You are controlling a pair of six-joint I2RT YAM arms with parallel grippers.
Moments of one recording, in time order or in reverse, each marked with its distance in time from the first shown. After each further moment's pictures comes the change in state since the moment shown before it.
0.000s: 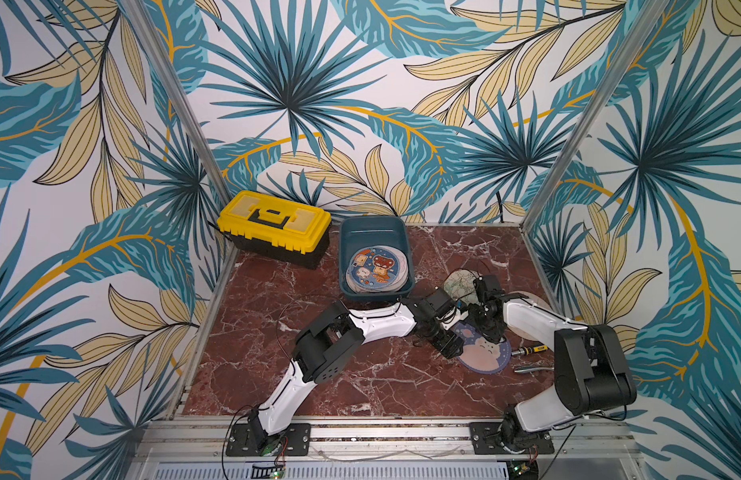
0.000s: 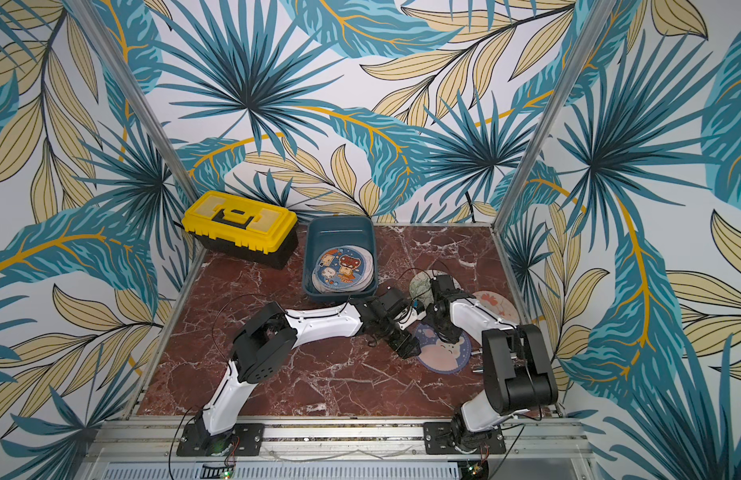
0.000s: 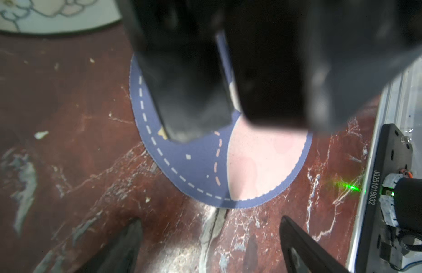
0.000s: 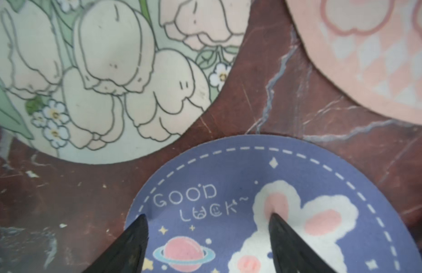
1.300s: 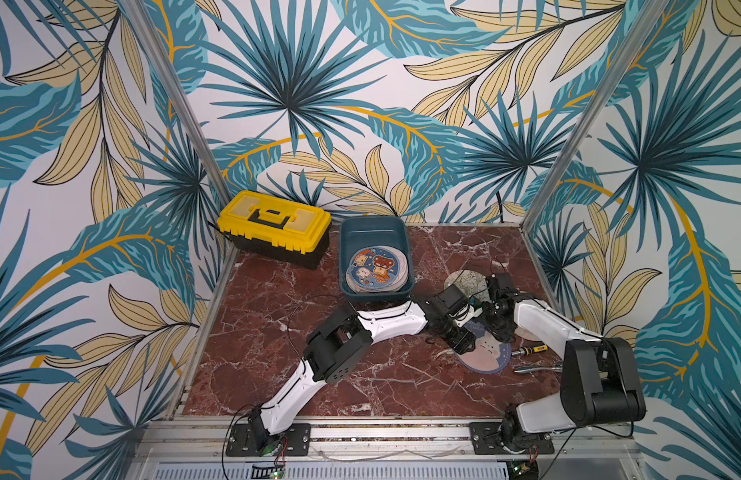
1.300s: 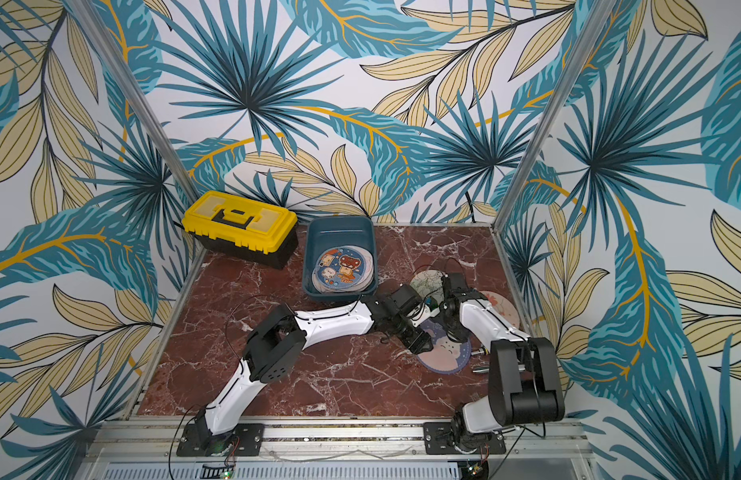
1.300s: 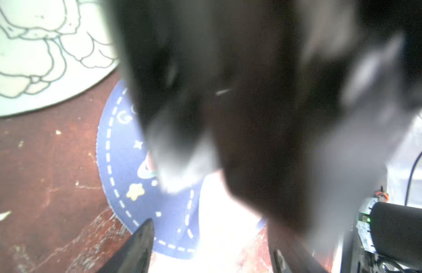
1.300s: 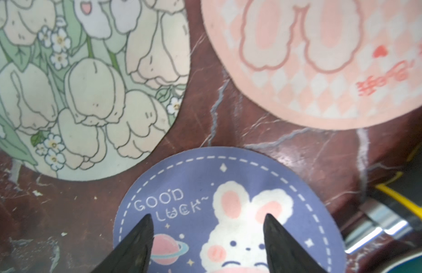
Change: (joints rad) left arm -0.031 0.090 0.176 -0.048 0.015 -0.012; right arm -0.089 -0.077 0.019 -0.081 0.033 -0.013
